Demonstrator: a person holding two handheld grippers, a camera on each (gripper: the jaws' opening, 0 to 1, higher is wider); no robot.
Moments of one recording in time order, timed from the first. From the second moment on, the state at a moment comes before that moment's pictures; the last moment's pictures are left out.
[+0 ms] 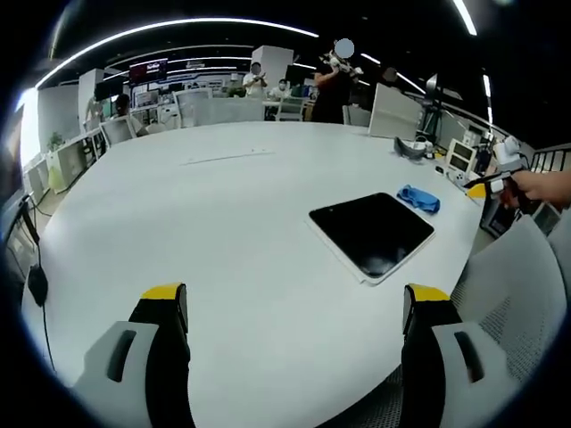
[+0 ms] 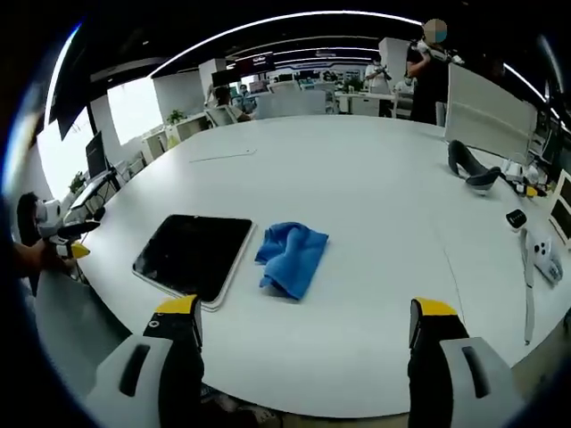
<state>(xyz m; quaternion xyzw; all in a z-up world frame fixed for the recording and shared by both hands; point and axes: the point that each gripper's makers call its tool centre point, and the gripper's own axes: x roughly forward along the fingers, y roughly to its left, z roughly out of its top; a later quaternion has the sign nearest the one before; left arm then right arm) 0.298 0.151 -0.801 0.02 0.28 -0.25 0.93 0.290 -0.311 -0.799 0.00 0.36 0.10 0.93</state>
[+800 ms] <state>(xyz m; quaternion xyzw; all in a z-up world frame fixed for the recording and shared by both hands) 0.301 0.158 -0.803 0.03 0.28 -0.24 0.93 0.359 -0.279 -0.787 -0.02 0.44 0.12 0.89</state>
